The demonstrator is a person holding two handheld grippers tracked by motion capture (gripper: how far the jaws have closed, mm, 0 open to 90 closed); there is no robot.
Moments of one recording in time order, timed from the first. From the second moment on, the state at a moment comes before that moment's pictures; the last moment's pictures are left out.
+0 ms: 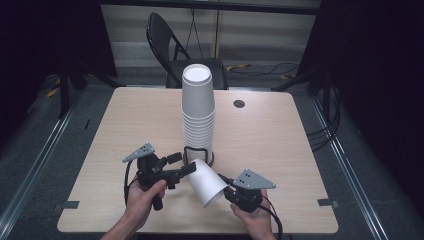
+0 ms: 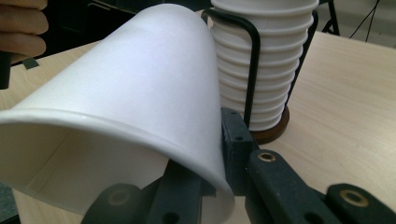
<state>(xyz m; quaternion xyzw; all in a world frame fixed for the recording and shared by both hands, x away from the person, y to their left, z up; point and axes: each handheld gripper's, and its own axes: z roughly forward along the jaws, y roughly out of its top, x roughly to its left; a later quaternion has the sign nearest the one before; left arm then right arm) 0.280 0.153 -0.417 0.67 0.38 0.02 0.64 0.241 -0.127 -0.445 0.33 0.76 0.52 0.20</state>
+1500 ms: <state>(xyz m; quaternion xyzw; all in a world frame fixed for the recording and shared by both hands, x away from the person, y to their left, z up) 0.248 0.122 -0.444 0.86 0.10 0.14 0.48 0.268 -0.148 -0.429 0.32 0.85 0.40 0.07</state>
